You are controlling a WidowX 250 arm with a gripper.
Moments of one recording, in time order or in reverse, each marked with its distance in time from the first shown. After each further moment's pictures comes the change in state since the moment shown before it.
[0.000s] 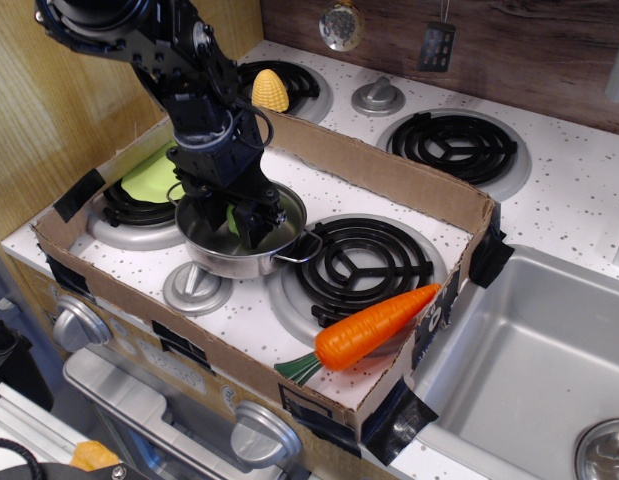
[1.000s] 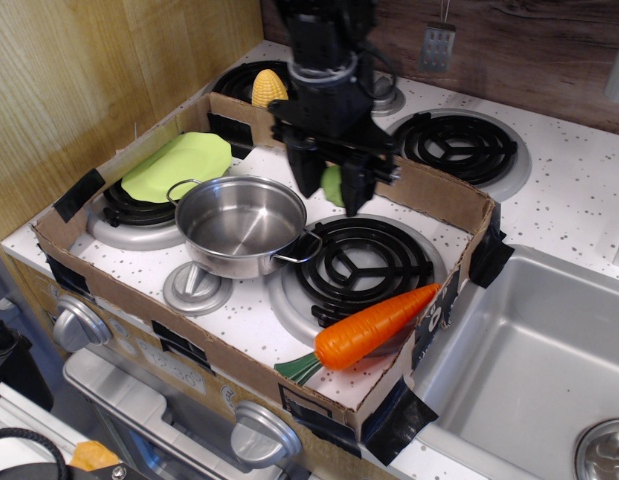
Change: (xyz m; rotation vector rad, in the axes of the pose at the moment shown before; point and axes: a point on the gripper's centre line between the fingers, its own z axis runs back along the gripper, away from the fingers) arm 0.042 -0.069 0.023 -0.066 0.088 -0.008
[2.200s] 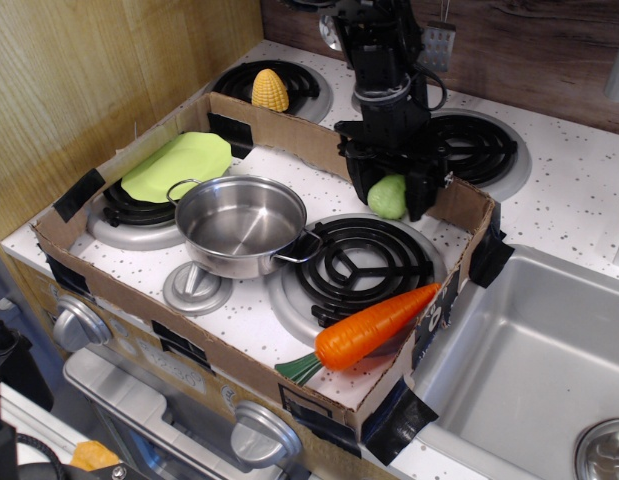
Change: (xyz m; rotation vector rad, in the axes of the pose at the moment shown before) arm 0.055 -0.013 -0.051 -0.105 0.009 -0.052
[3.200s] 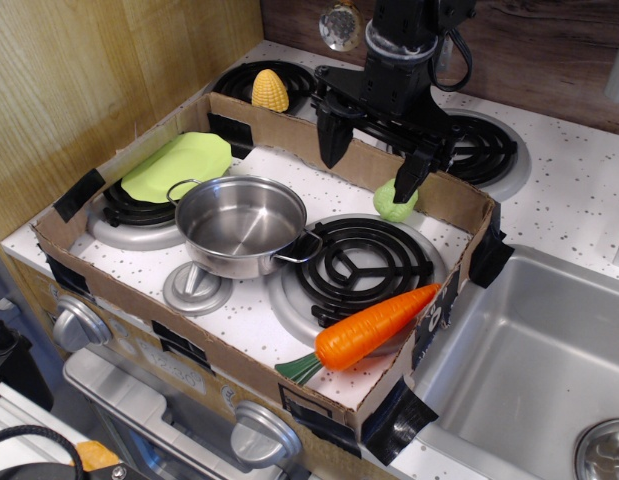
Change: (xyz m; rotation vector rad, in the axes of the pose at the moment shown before) arm -0.046 -0.026 0.077 0.313 0.027 0.090
